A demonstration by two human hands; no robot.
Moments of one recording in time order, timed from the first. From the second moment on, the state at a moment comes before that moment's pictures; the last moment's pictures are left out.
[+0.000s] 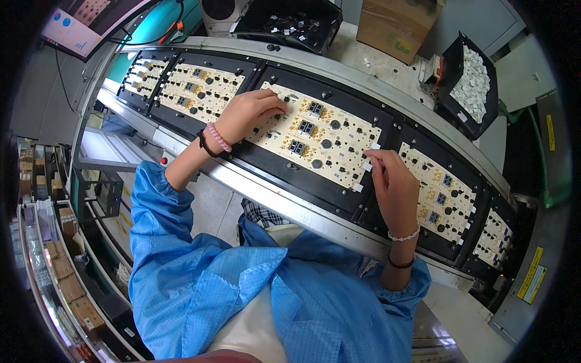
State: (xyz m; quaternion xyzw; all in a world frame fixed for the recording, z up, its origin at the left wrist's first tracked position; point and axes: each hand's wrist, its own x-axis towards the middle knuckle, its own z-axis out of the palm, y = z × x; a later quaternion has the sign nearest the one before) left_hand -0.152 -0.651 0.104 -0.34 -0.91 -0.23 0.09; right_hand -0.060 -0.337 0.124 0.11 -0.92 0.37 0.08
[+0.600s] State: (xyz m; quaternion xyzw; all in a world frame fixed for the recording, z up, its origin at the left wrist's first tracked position) left_hand -0.158 -0.663 0.111 -0.39 -0.89 -0.19 0.13; right_hand -0.062 -0.347 0.125 0.10 -0.91 0.39 0.09
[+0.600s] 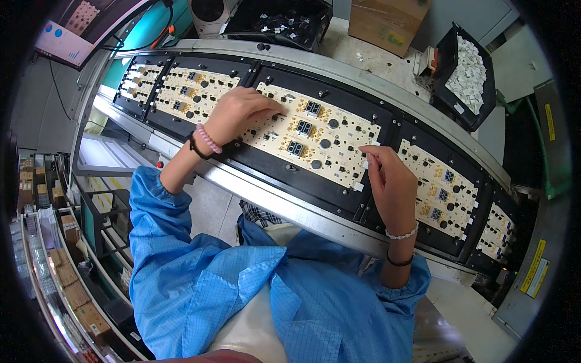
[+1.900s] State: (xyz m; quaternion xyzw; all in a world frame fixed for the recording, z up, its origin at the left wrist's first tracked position) left_hand -0.098 -0.714 0.111 -0.32 -0.94 -0.06 0.05; right_hand -0.041 -0.345 0.111 0.22 -0.97 -0.04 0.03
